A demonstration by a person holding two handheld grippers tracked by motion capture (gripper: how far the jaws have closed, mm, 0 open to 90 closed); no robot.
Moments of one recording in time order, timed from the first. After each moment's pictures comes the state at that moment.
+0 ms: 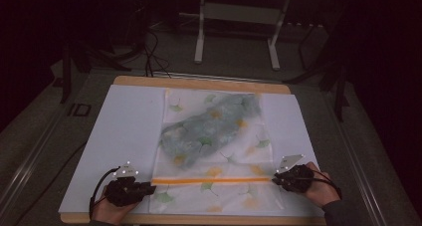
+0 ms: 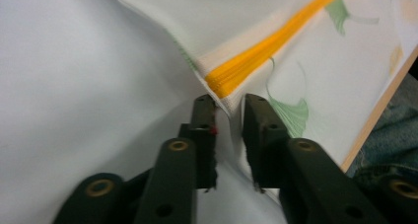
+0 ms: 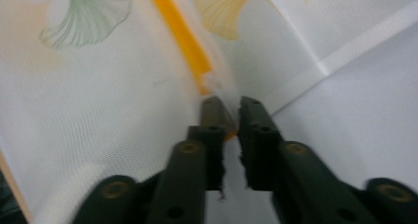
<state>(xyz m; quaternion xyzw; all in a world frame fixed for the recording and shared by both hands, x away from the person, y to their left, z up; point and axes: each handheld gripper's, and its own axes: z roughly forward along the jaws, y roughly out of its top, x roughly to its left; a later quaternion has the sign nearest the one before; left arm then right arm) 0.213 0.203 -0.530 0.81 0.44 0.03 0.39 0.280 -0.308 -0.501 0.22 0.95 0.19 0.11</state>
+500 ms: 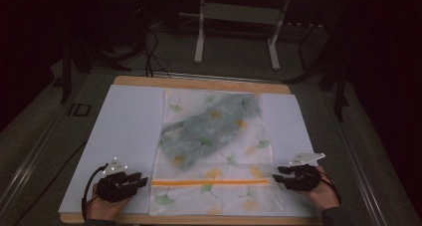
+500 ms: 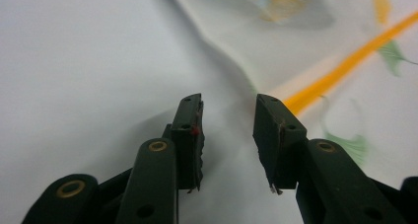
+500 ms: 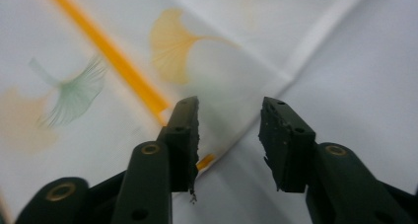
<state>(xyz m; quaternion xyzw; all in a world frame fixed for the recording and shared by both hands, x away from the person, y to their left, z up) 0.217 0.221 -0.528 0.78 0.49 0.10 0.38 0.283 -0.336 -0.511 0.34 0.88 0.32 0.10</state>
